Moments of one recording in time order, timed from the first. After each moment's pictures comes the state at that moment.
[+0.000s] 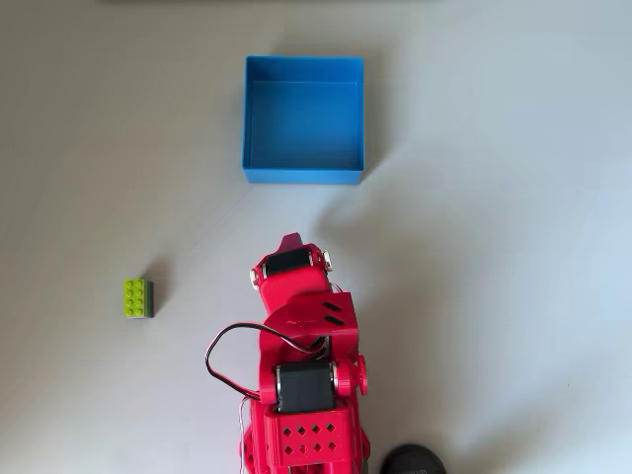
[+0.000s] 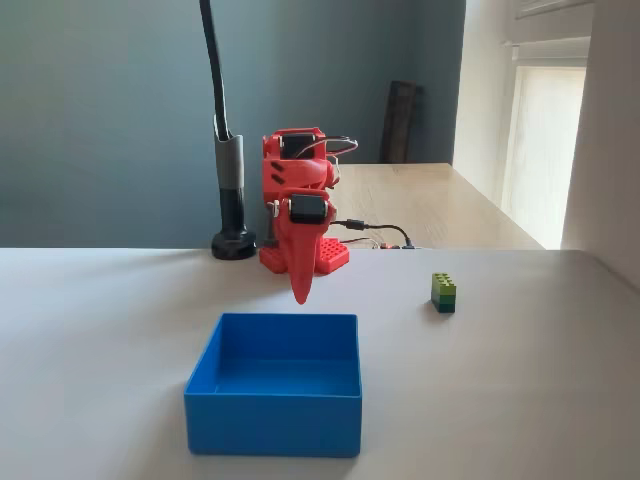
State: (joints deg) arm -0.3 185.7 178.8 47.8 -10.1
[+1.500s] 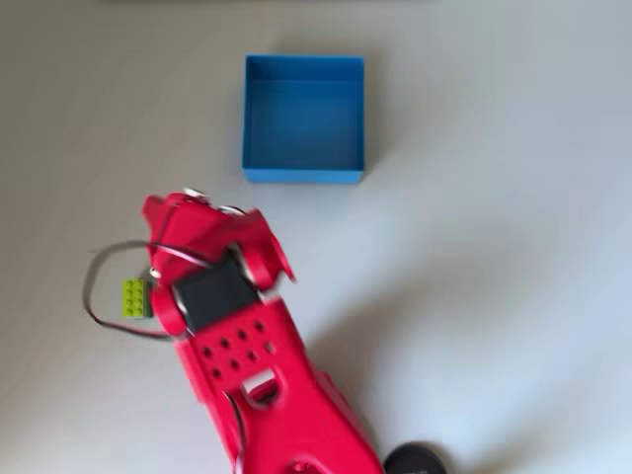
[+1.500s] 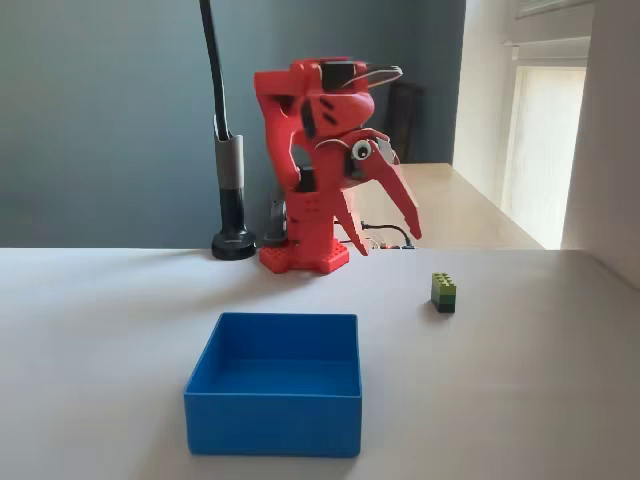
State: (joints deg) arm -23.4 130.3 123.3 65.7 -44.0
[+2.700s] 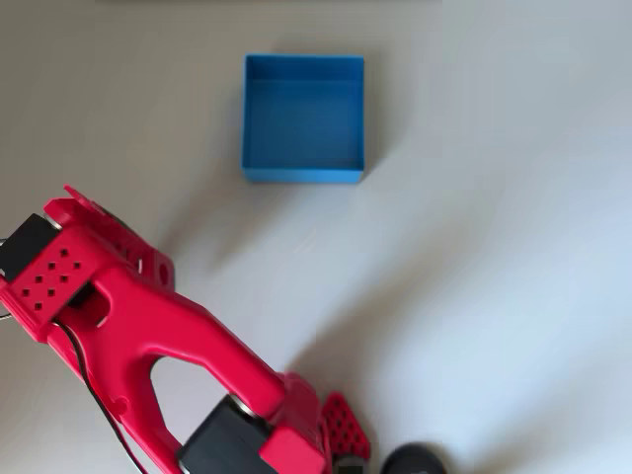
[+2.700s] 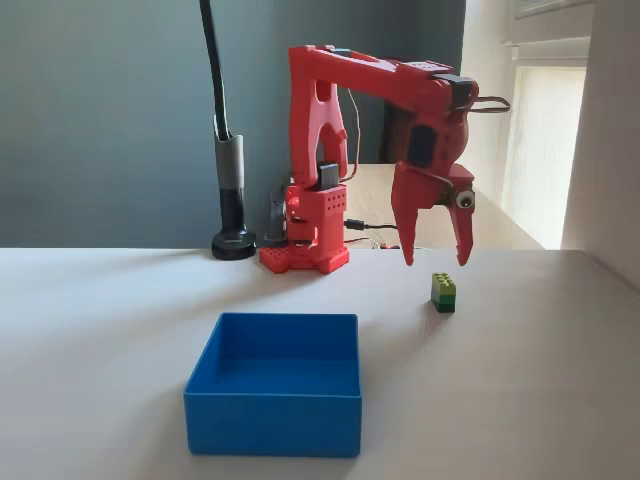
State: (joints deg) arm -46.6 92.9 103.3 80.1 -44.1
